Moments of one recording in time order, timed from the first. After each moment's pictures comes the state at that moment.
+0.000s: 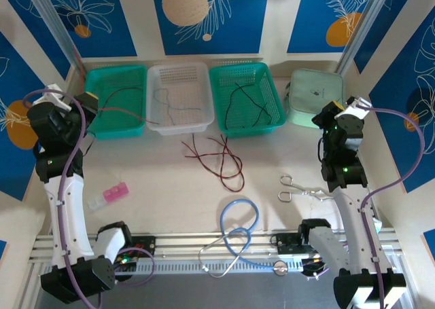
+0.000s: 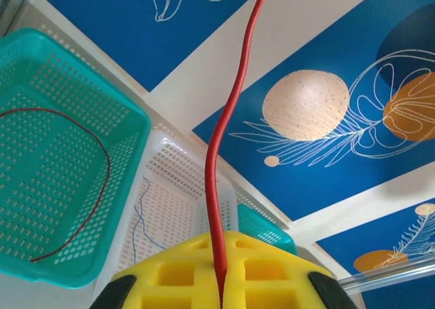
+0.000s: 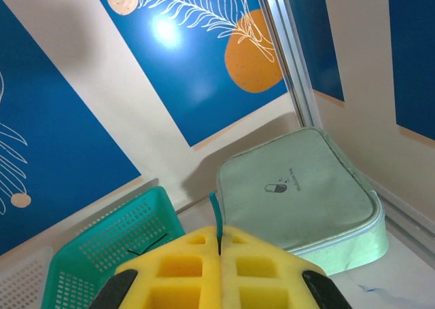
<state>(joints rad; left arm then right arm) 0.31 0.94 1.14 -0.35 0.39 -0.79 0.00 0.82 0.86 -0.16 0.27 0.45</state>
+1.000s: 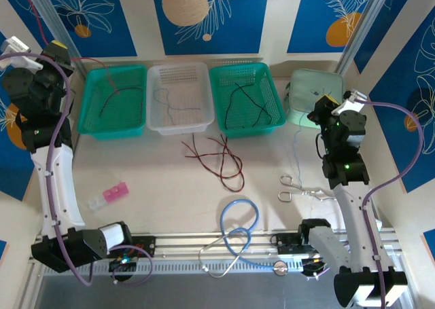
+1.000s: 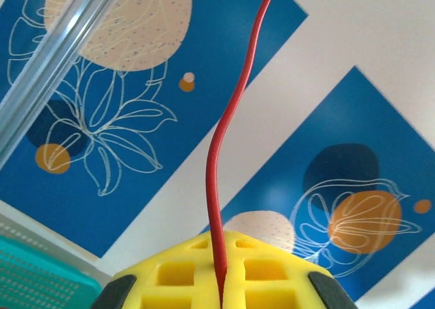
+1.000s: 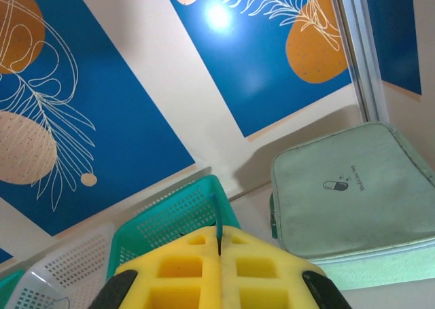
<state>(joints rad) 0.31 1.21 1.47 -0.07 0.24 -0.75 0.00 0.84 0.91 -0.16 0.10 0.48</state>
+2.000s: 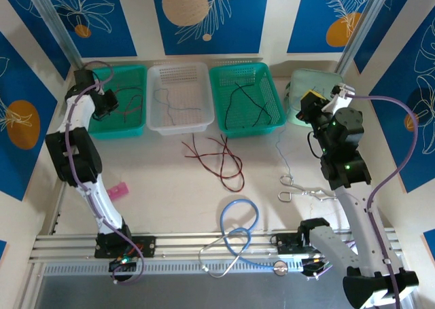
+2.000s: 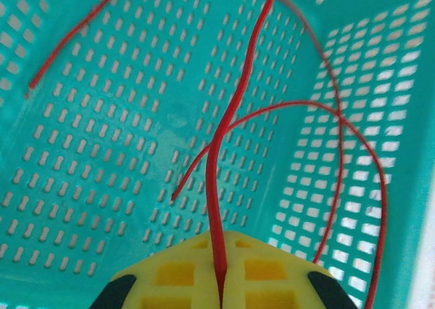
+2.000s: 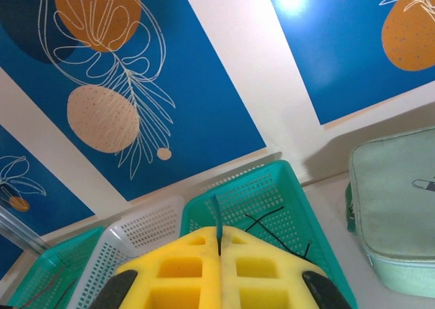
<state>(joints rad) 0.24 2.03 1.73 -0.69 0.23 -0.36 0.15 0.84 1.00 -0.20 0.03 0.50</state>
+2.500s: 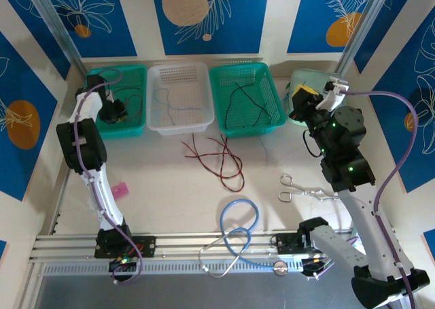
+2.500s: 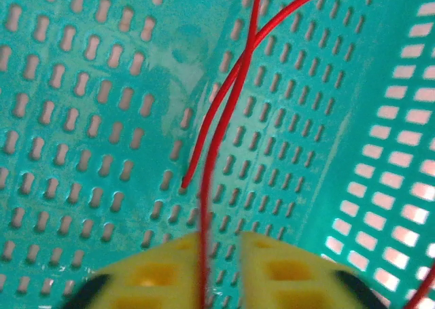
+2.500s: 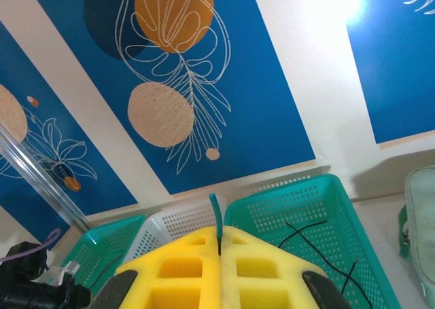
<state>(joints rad) 0.22 2.23 1.90 -0.87 0.25 -0.30 0.28 0.84 1.10 -0.23 0.04 0.45</state>
